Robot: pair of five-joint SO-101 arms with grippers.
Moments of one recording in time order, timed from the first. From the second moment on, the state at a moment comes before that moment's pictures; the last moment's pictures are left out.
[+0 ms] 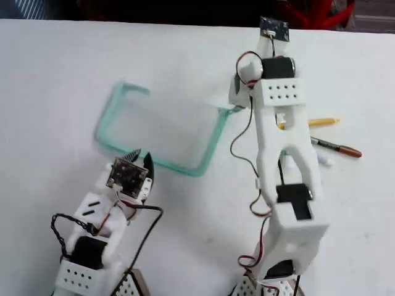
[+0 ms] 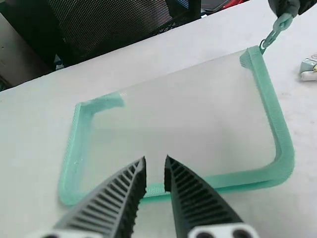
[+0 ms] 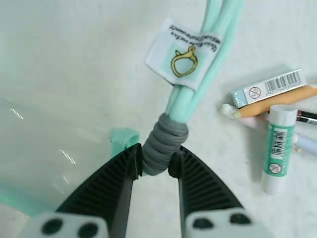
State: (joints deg) left arm 10.8 -104.0 97.1 40.7 -12.3; right arm -8.6 15.5 -23.4 85.0 -12.4
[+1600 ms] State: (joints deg) left arm 10.8 -104.0 97.1 40.7 -12.3; right arm -12.8 -31.1 -19.3 72.6 -6.0
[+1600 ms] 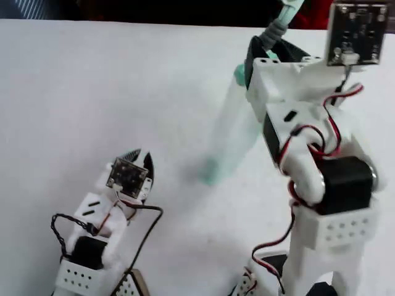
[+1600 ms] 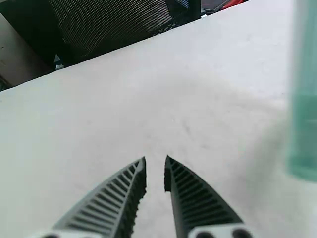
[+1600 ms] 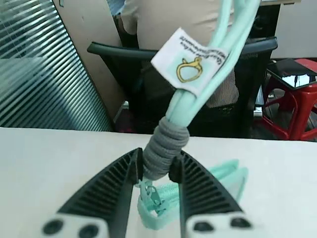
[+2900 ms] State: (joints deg) left arm 10.8 -104.0 97.1 40.7 -12.3; right arm -19.5 -32.2 -20.1 76.3 -5.8
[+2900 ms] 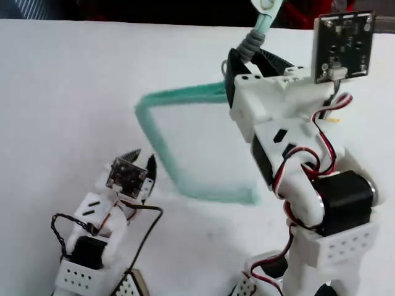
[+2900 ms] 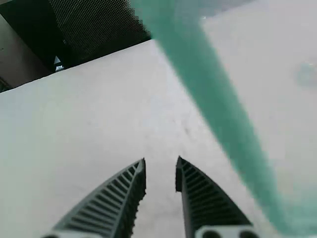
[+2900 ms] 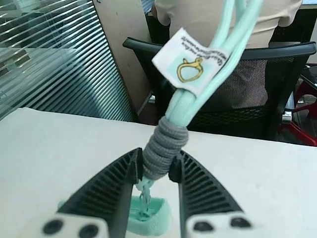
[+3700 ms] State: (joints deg) left arm 14.7 -104.8 66.7 65.8 -1.4; right arm -19.4 -32.2 -19.5 74.2 -5.8
